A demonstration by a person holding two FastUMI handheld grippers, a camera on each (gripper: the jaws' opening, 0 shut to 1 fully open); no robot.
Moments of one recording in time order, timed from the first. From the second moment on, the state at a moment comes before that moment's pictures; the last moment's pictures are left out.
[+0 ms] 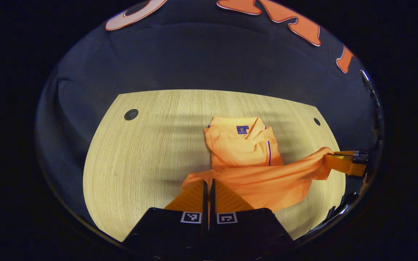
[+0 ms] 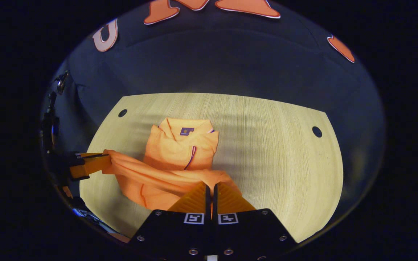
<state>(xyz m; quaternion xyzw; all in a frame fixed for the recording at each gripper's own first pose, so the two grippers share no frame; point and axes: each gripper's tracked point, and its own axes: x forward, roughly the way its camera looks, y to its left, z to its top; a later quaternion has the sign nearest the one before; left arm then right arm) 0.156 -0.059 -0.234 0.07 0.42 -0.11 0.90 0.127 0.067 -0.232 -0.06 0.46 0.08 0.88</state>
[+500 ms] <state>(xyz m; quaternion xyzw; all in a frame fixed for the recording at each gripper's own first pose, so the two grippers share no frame) 0.251 -0.069 -0.261 0.09 0.43 -0.09 0.89 0.205 0.069 -0.272 -0.04 0.46 0.05 0.88</state>
